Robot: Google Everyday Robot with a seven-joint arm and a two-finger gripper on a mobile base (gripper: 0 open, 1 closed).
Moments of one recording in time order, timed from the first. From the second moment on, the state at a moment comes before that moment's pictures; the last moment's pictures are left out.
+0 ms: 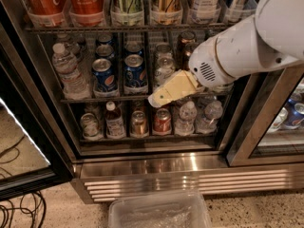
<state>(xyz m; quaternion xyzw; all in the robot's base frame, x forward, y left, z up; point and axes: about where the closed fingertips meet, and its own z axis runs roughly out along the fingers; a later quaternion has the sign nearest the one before) 0.515 -0.067 0.937 -0.40 0.83 0.12 0.37</state>
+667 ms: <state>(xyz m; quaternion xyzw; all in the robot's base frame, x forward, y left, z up) 0.508 0.014 0.895 -0.41 0.81 0.18 0.38</state>
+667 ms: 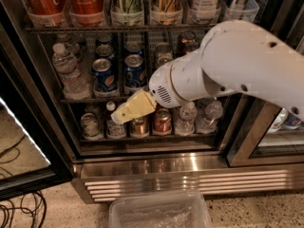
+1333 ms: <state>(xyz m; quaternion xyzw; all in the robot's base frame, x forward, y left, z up) 0.513 0.055 0.889 -0.39 0.80 0.18 0.43</state>
